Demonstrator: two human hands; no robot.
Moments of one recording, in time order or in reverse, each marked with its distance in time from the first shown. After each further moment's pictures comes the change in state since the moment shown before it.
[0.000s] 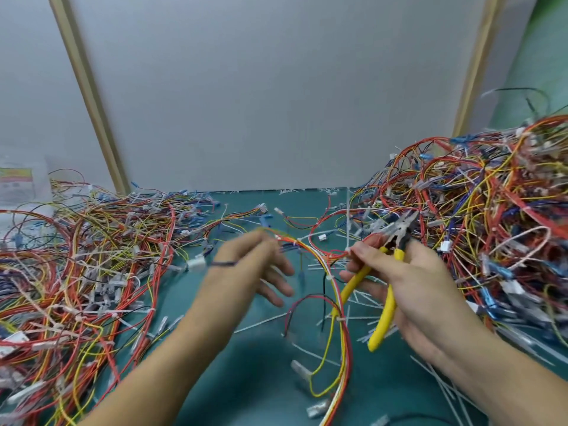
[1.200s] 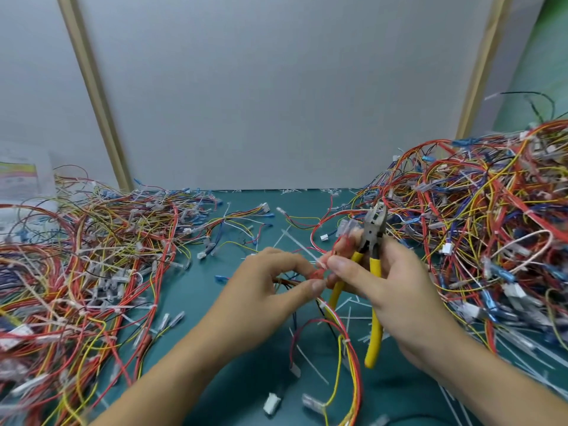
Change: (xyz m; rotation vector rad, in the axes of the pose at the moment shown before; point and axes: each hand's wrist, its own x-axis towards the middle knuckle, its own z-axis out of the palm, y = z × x) left_hand -0.010 -0.021 -0.003 0.454 -0.171 0.373; right_hand -0.007 0.006 0.006 -0.305 -0.225 -0.240
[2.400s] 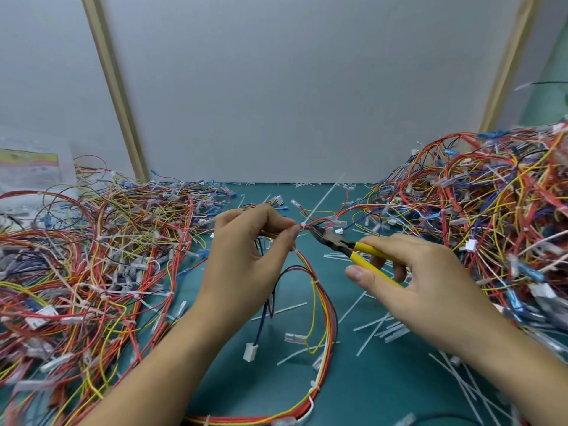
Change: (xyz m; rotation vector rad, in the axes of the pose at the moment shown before) left_hand 0.002 0.003 -0.021 0.213 0.461 0.050; right_hand 0.001 -0.004 -0.026 -0.838 -0.092 -0.227
